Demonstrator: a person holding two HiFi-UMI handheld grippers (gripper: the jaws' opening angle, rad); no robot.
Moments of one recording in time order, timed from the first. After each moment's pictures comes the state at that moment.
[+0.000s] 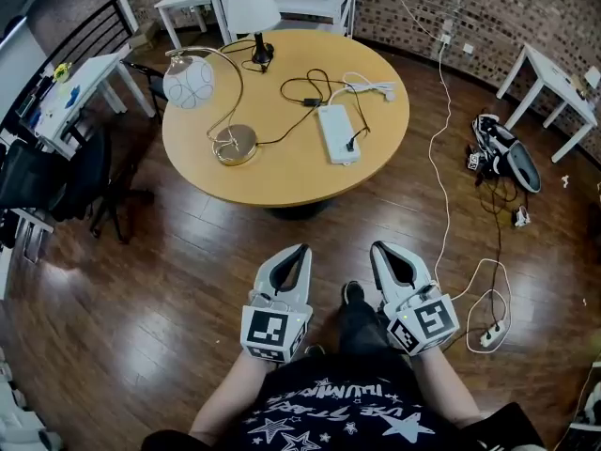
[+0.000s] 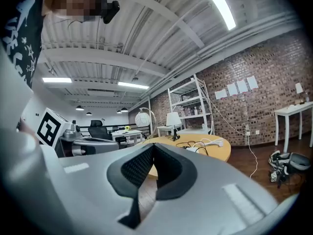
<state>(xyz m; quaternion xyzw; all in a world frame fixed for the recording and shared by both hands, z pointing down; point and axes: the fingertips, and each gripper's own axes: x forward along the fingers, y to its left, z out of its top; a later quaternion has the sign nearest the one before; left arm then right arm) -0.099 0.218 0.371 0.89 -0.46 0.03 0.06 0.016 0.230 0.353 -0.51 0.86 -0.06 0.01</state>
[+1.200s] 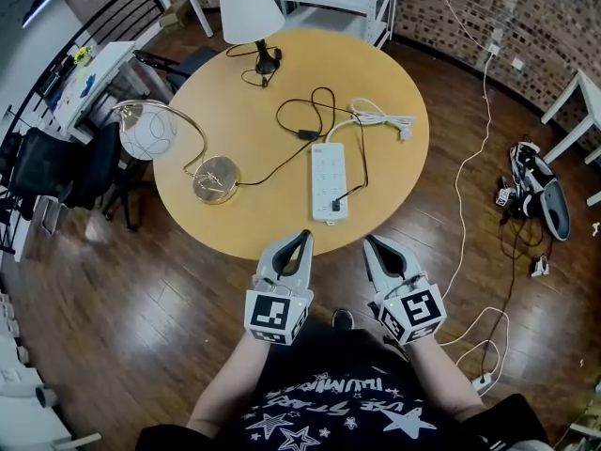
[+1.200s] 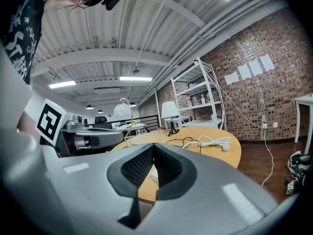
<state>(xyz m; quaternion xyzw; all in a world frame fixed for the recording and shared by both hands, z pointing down) -0.001 0.018 0.389 0.85 -0.53 0.06 0.05 0.101 0.021 0.402 -0.43 0.90 -0.10 -0.02</state>
